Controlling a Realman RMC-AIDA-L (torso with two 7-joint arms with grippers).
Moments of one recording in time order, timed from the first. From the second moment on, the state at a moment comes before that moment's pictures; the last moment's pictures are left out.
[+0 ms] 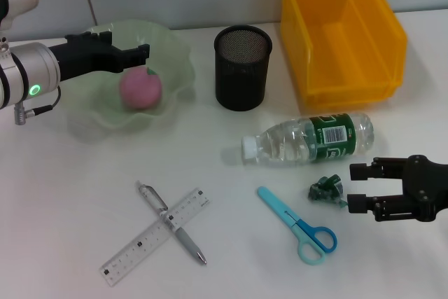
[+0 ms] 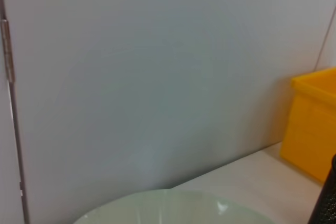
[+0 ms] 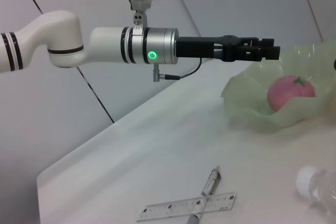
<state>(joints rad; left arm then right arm) -0.69 -2.07 1.08 0.62 1.79 0.74 -1.66 0.41 1.98 -0.53 -0.65 -2.14 -1.84 1.46</state>
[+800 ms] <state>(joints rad) -0.52 -2.02 0.88 0.77 1.63 1.62 -1.70 0.40 1.98 -0.52 -0.65 -2.14 -1.85 1.46</state>
